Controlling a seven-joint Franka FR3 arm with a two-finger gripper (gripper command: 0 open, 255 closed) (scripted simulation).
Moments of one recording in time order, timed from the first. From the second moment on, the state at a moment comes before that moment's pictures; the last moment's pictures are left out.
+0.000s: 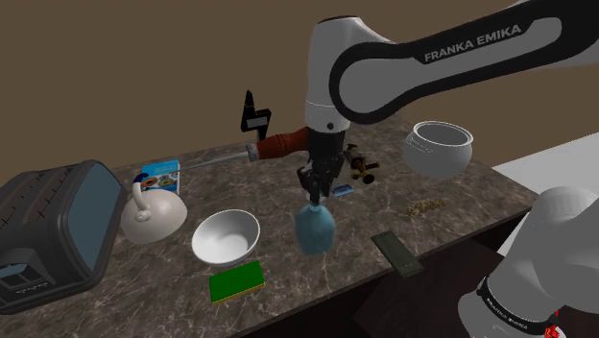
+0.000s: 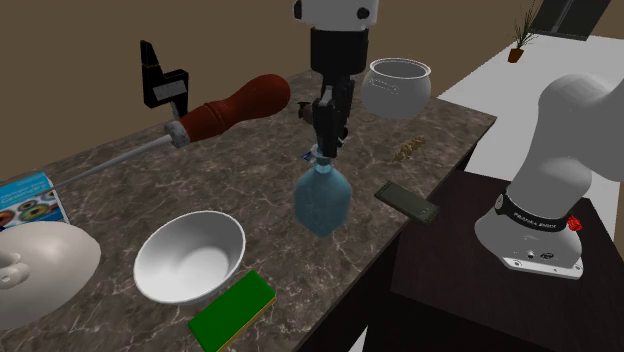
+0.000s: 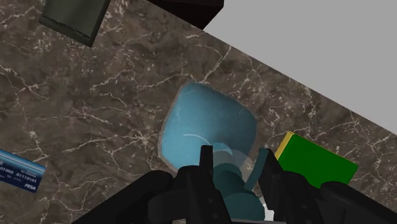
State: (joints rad) arm 0.16 -0.31 0.24 -2.27 0.22 1.97 0.27
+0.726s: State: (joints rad) arm 0.16 -0.33 0.23 -2.15 0.21 1.83 0.28
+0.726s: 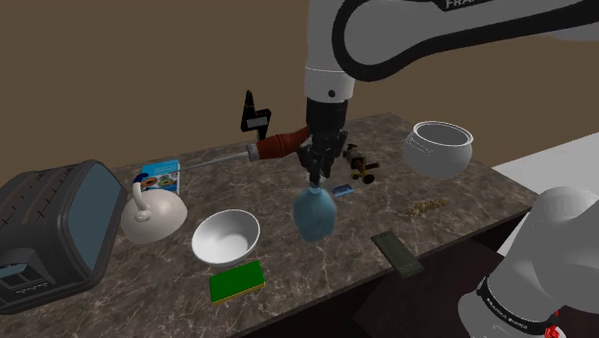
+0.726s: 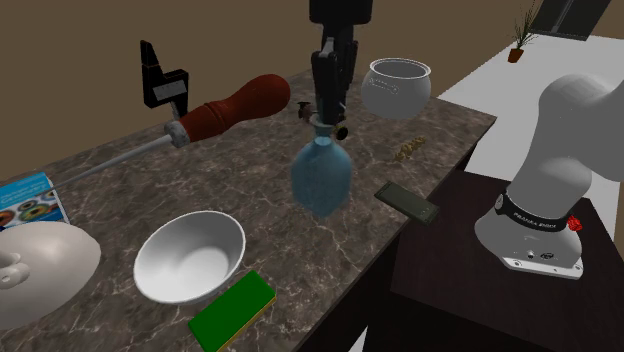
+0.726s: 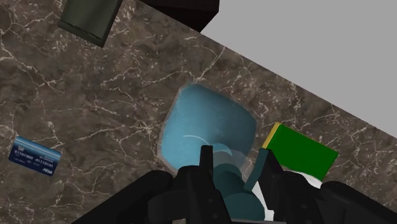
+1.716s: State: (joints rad) arm 0.15 -0.32 0.22 -1.93 0.20 1.63 0.31
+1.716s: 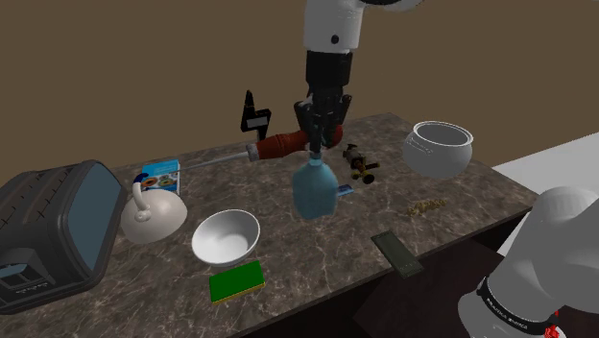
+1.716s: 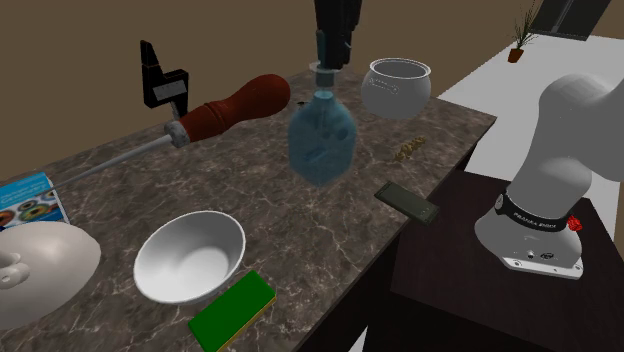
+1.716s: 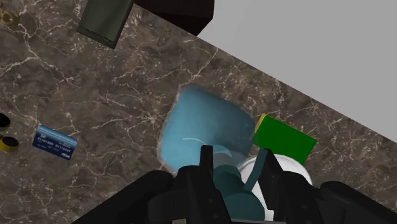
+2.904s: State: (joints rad) arm 0.15 -0.23 0.22 -1.60 0.18 1.38 0.35
